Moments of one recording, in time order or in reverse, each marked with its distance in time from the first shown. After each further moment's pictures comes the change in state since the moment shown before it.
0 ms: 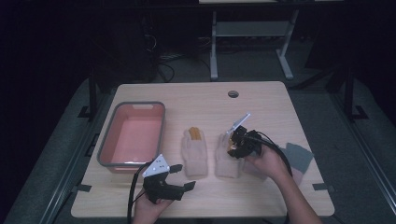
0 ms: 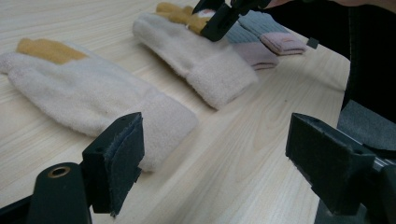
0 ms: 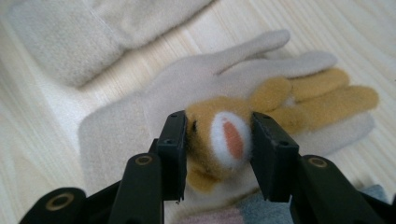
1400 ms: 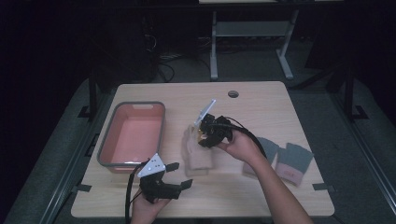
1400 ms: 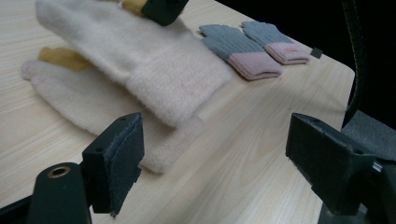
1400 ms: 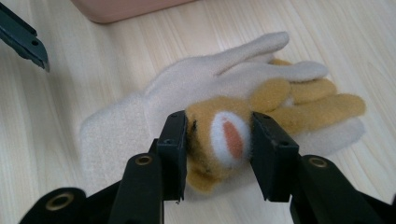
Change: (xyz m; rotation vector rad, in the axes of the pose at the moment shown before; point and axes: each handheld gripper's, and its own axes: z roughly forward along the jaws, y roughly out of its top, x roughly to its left) left arm 0.002 0.001 -0.009 -0.032 0.025 -0.012; right arm 0.034 0.093 -0.001 -0.058 0.070 -0.232
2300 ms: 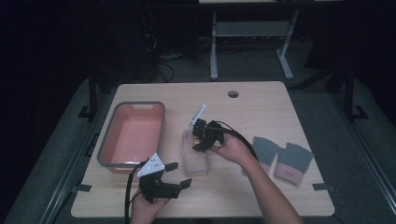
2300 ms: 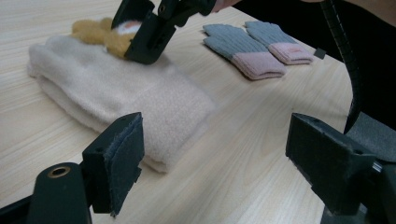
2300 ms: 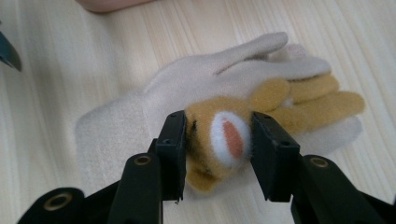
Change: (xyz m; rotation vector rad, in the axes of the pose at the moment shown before) left arm 0.001 0.000 -0.001 0.002 0.008 -0.011; right arm 0.001 0.006 0.037 0.040 0.049 -0.014
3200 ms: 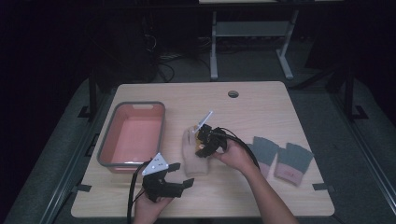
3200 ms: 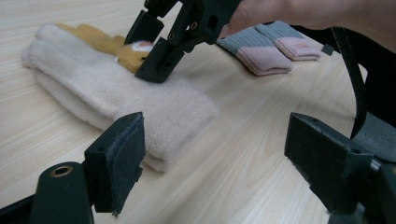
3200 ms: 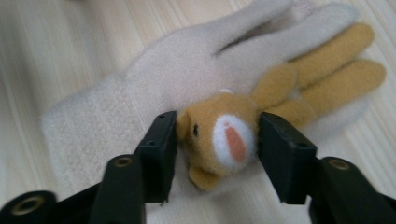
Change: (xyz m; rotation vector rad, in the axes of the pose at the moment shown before) left arm -0.001 -0.001 0.010 0.027 0.014 -0.025; right arm -0.003 -0.027 0.022 -0.027 0.022 0.127
